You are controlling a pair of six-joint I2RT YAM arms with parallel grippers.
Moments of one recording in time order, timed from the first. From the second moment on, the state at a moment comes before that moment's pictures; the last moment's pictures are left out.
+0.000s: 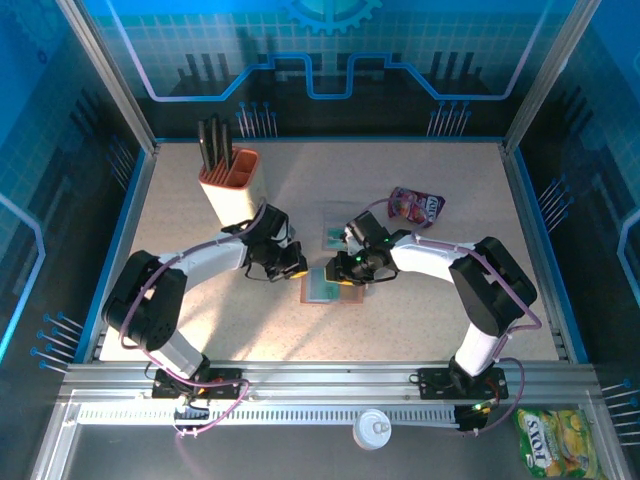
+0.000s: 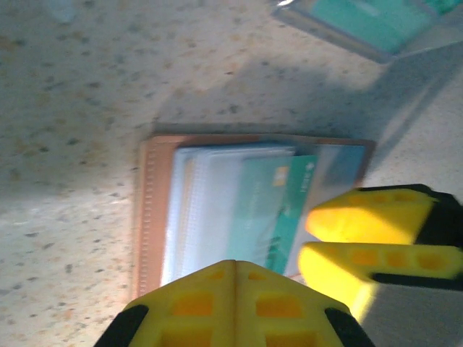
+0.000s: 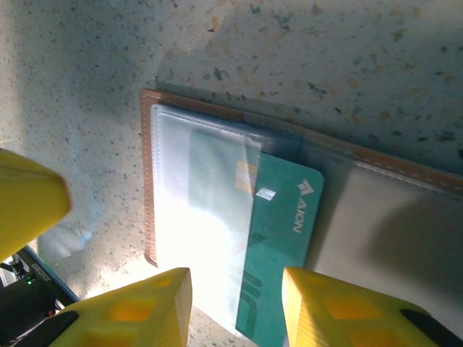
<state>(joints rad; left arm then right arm) -0.46 1.61 0.93 -0.44 0.48 -0.82 0.62 1.73 0.96 -0.34 -0.47 0.70</state>
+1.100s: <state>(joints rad) -0.56 1.77 0.99 -0.48 0.47 -0.81 0.60 1.76 0.92 -0.25 -0.54 0.74</state>
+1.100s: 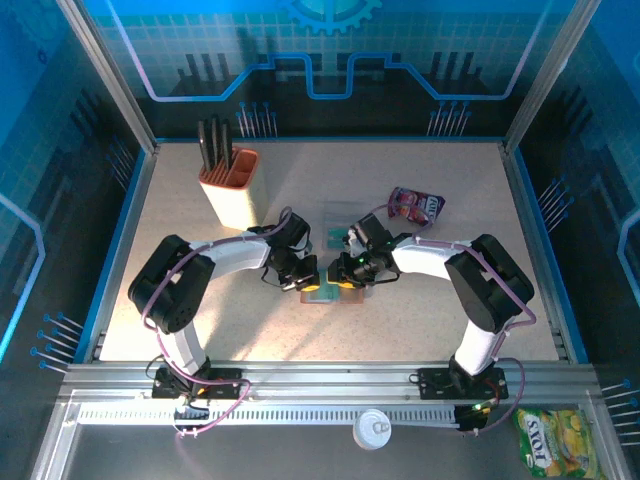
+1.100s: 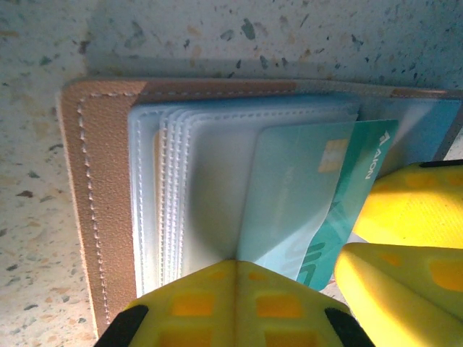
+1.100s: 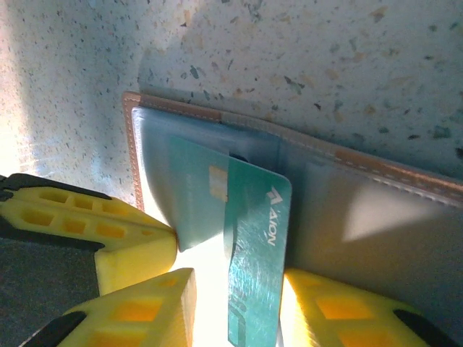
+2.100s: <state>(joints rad) -0.56 1.75 0.97 -0.46 0.46 -0.82 0.54 1.70 0.82 -0.15 -0.59 0.78</state>
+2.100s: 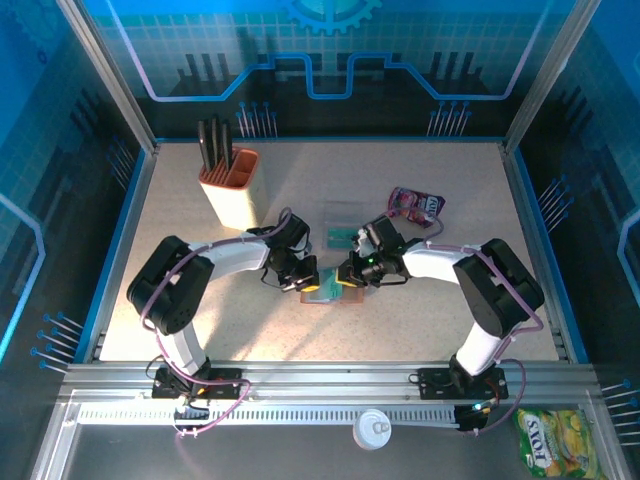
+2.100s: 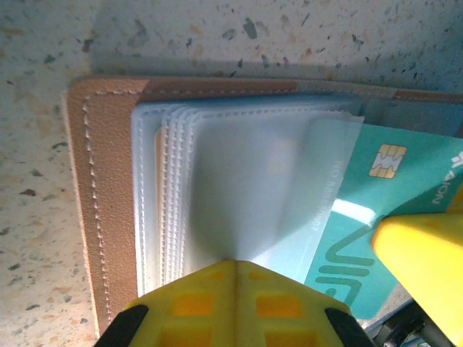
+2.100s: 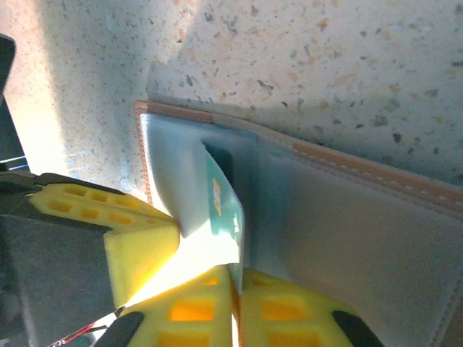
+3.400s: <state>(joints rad) -0.53 1.54 0.88 -0.47 0.39 -0.86 0.54 1.83 1.45 -0.92 -0.21 -0.47</state>
